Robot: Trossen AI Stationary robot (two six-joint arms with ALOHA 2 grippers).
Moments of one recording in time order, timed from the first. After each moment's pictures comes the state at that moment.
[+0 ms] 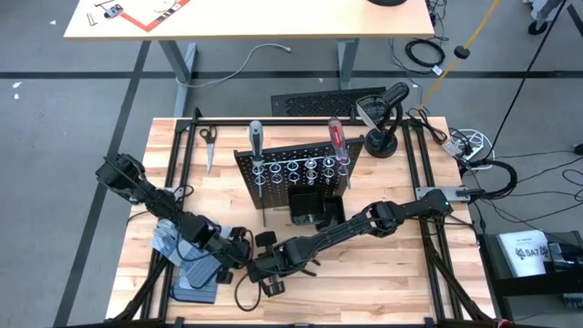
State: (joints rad) left arm -0.58 1.57 0.55 0.02 -0.01 -0.42; right arm 0.35 2.61 2.36 -0.79 0.18 0.07
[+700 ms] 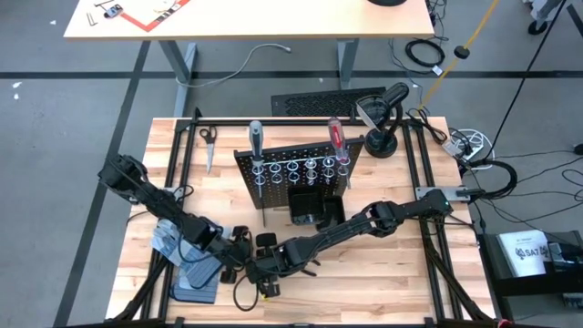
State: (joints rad) left arm -0.58 1.58 0.58 0.05 -0.09 -0.41; right arm 0.35 2.61 2.36 -0.73 0.18 0.19
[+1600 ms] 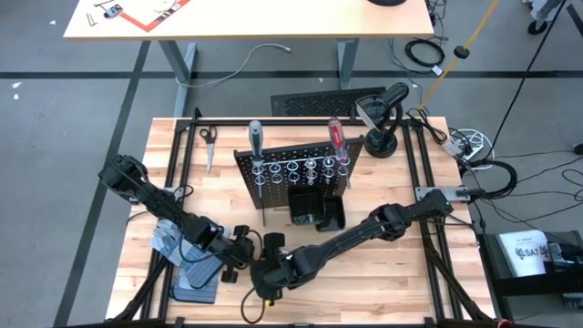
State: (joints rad) left arm -0.58 1.58 0.58 0.04 -0.09 -0.40; right arm 0.42 2.54 2.35 -0.82 0.41 0.27
